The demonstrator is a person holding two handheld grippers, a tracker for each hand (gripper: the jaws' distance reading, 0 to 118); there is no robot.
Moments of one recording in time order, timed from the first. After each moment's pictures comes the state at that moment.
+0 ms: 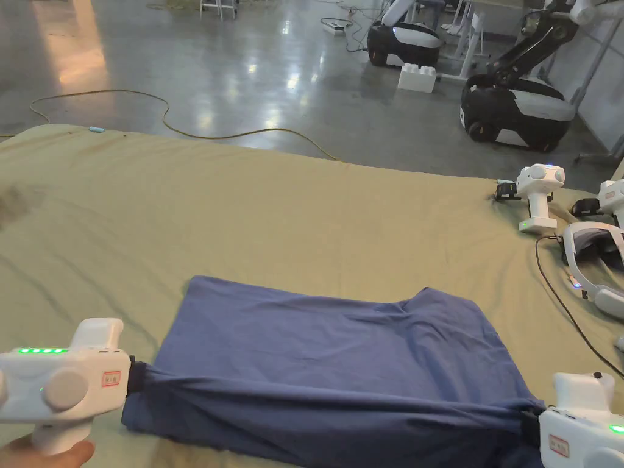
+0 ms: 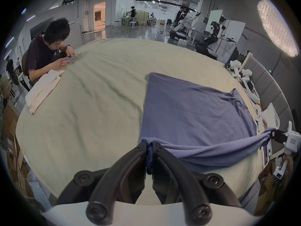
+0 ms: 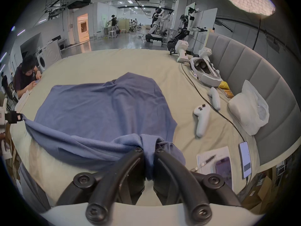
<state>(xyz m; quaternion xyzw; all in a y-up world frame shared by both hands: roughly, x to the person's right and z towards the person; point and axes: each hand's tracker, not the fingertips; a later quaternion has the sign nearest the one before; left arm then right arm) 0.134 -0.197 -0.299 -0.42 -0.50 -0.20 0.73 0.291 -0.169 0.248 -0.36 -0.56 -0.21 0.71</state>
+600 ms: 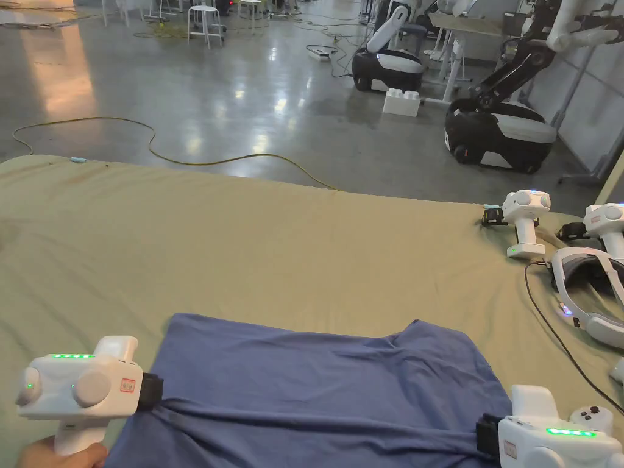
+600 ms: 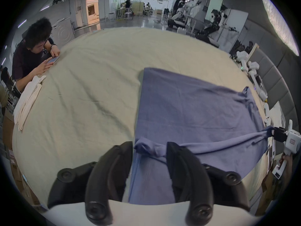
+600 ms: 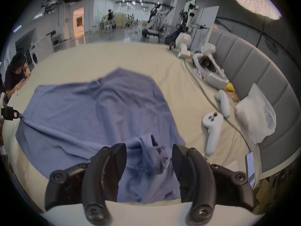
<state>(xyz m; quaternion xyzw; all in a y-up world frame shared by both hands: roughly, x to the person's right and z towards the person) 0.209 -0.222 -0.314 -0.43 -0.51 -0.22 0.71 0.341 -0.200 0.225 -0.35 -0.58 -0.19 0.71</state>
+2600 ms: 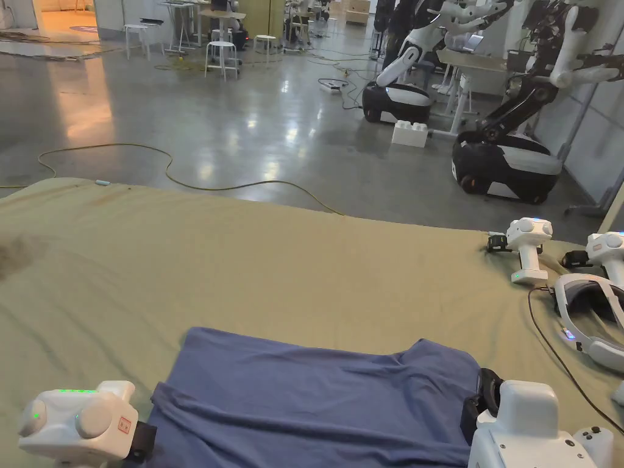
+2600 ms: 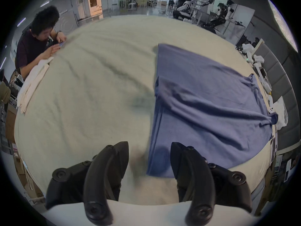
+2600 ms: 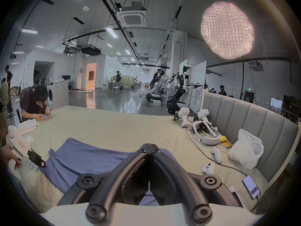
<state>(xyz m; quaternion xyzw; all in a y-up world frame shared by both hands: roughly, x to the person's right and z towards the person) 0.166 -0.260 -0.325 -0.49 -0.46 -0.27 0.69 0.215 -0.115 0.167 -0.12 -0.61 -0.03 0.78</state>
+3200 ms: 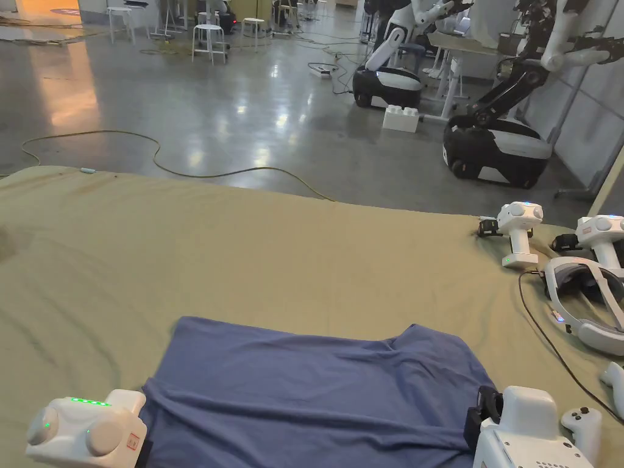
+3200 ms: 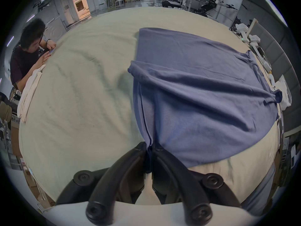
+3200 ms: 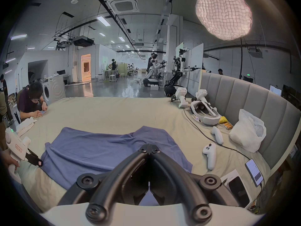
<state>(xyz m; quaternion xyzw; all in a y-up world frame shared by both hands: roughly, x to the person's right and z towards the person) 0.156 -0.265 -0.289 -0.46 -0.48 -0.33 0.67 0.232 -0.147 0.191 -0.17 -0.61 -0.10 0.77</state>
